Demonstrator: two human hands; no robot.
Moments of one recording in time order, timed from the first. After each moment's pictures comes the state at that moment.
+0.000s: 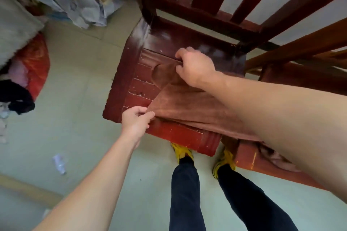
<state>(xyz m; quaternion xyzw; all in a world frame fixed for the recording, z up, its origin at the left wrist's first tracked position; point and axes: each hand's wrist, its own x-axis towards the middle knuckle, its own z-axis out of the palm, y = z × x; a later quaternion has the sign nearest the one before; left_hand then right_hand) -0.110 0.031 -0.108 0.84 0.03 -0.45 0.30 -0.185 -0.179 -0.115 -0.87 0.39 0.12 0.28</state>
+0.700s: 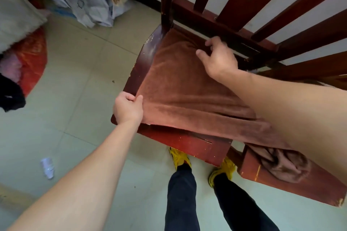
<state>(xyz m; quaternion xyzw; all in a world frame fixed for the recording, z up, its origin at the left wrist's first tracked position) -0.044 0.015 -0.133 0.92 0.03 -0.29 0.26 -0.168 -0.213 -0.107 -0.78 0.53 0.05 0.31</state>
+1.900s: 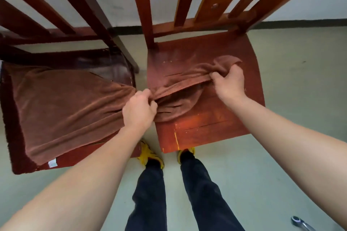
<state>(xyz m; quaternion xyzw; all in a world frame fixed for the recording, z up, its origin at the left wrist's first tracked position) -0.352 -0.126 -0.103 0.77 -0.57 -0.29 0.02 -0.578 -0.211 -0.085 -0.47 0.80 -0.18 0.33</state>
